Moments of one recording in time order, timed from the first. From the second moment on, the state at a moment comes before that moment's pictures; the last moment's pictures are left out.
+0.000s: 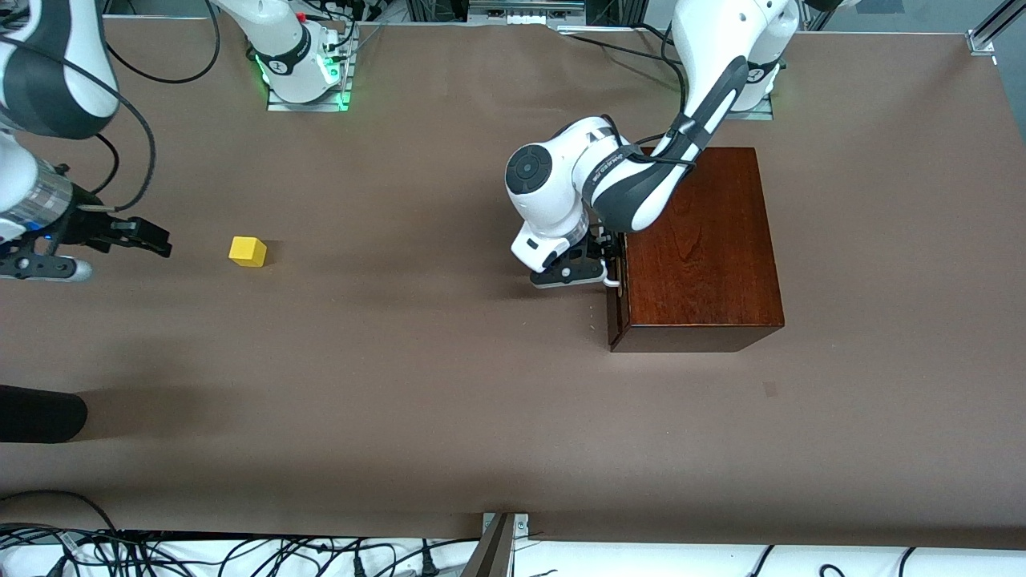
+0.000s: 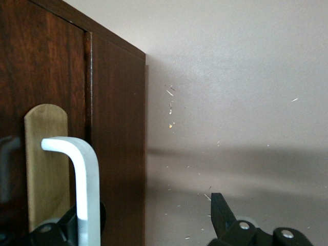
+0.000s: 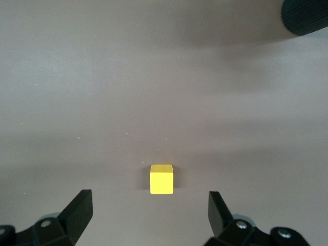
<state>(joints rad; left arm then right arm) -0.48 0.64 -0.31 -1.56 0.44 1.92 -1.01 0.16 0.08 -0.22 -1.88 -0.01 1.94 0.00</state>
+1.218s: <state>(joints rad) -0.59 0.72 -0.33 -1.42 0.41 1.93 -1.24 0.16 0.15 -0.22 -2.29 -0.01 2.47 -0.01</state>
